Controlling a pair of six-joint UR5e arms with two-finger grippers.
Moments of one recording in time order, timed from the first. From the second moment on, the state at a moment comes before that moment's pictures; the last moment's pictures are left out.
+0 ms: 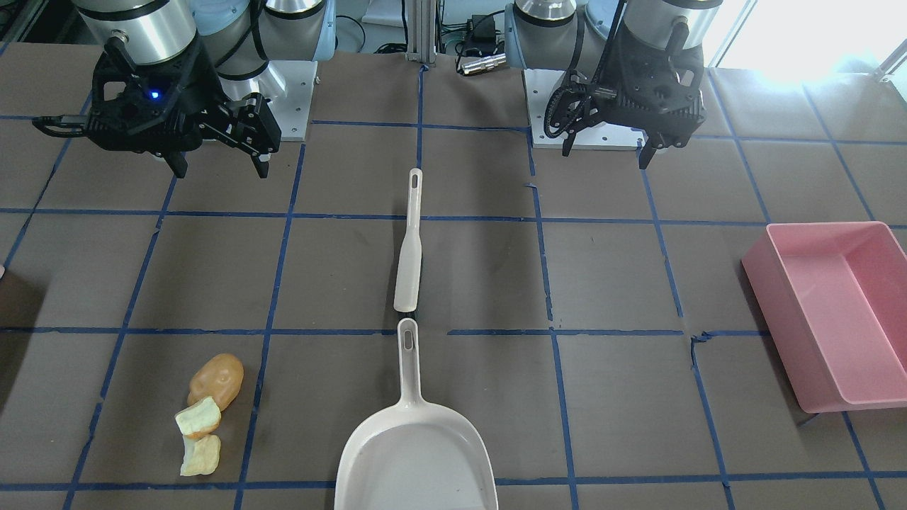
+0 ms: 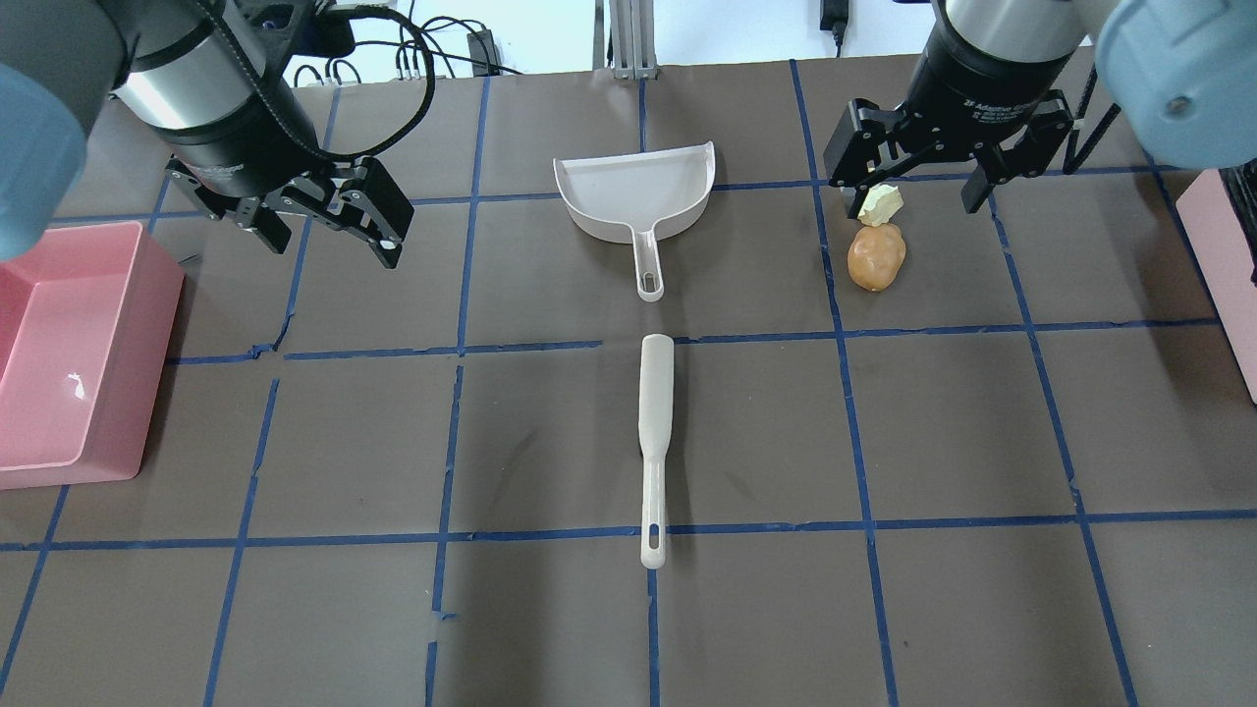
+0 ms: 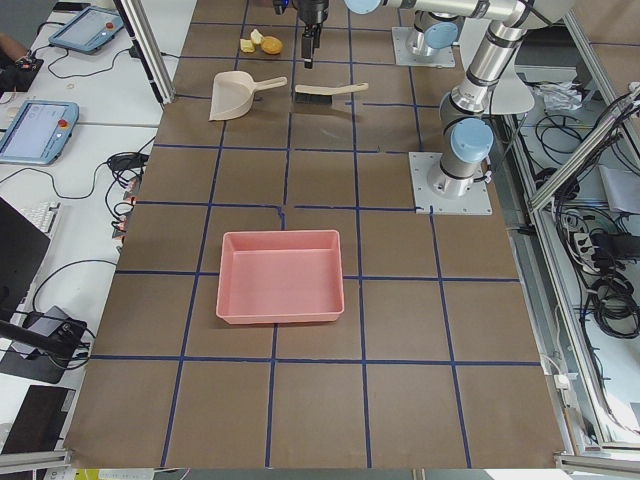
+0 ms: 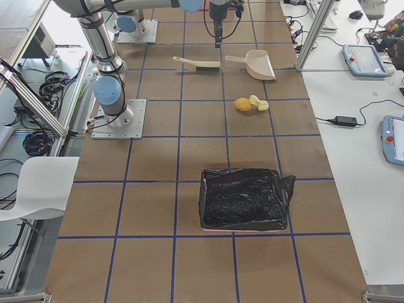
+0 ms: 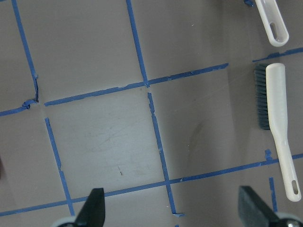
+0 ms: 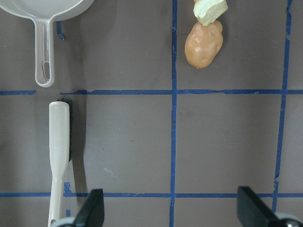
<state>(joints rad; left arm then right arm) -1.61 -1.52 -1.55 -1.62 1.58 0.16 1.61 -1.56 1.52 -1.55 -1.55 0.03</state>
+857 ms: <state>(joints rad) -1.62 -1.52 -1.58 -1.63 1.55 0.14 1.62 -1.50 1.51 -1.60 -1.54 0.05</state>
